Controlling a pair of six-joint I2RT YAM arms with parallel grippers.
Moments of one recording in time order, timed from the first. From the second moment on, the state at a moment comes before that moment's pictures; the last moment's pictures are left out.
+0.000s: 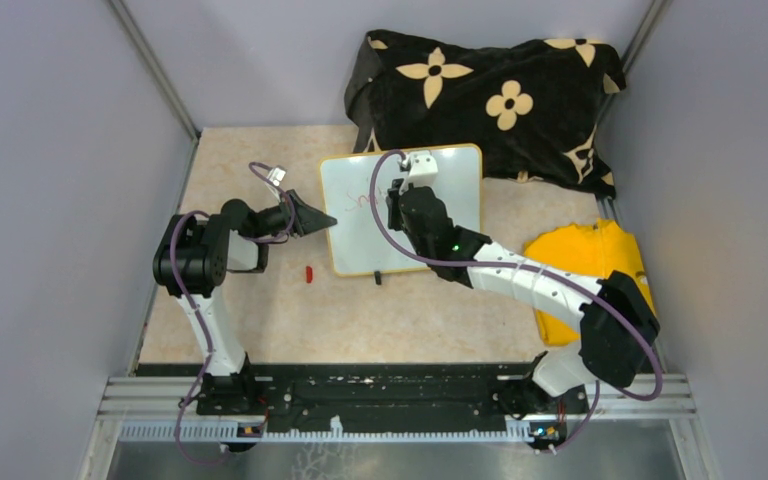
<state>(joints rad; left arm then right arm) -0.03 2.01 0.74 1.55 1.22 -1.03 0.87 1.44 1.05 0.10 0.52 0.33</state>
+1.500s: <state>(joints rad) -0.03 2.01 0.74 1.55 1.22 -1.03 0.86 1.35 1.04 0.14 0.49 0.32</state>
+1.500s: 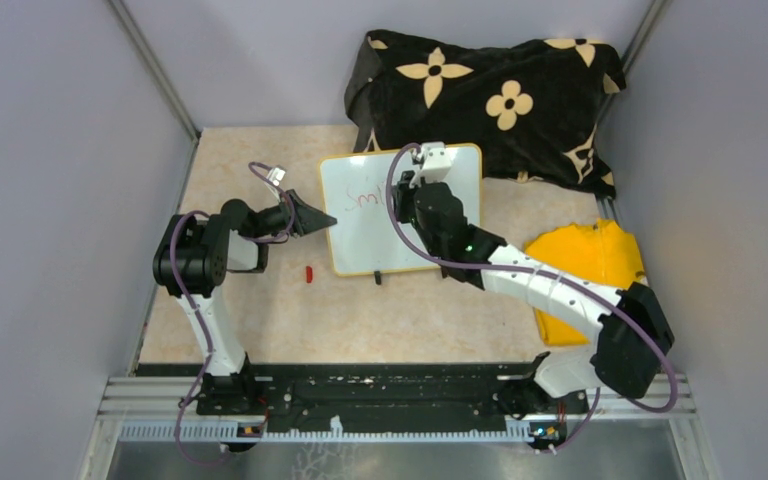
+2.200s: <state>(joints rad) -0.03 2.01 0.74 1.55 1.22 -1.03 0.81 1.41 1.06 0.15 0.50 0.32</state>
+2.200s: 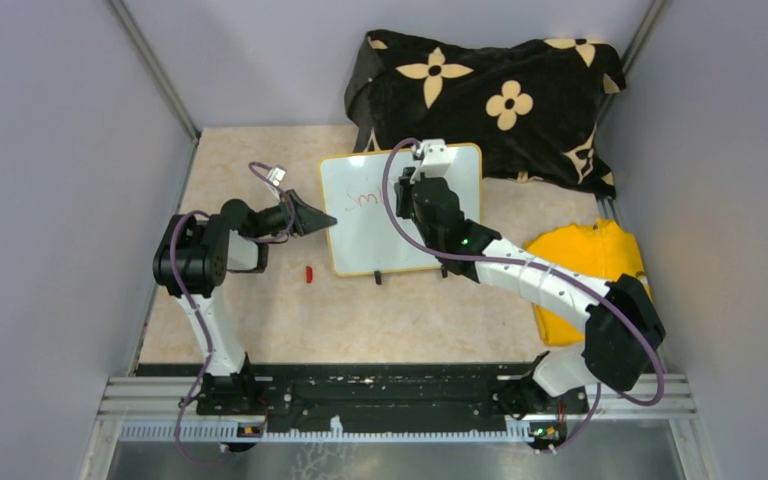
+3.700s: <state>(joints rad) -0.03 2.01 0.74 1.55 1.22 -1.03 0.81 1.24 0.93 0.09 0.44 0.39</state>
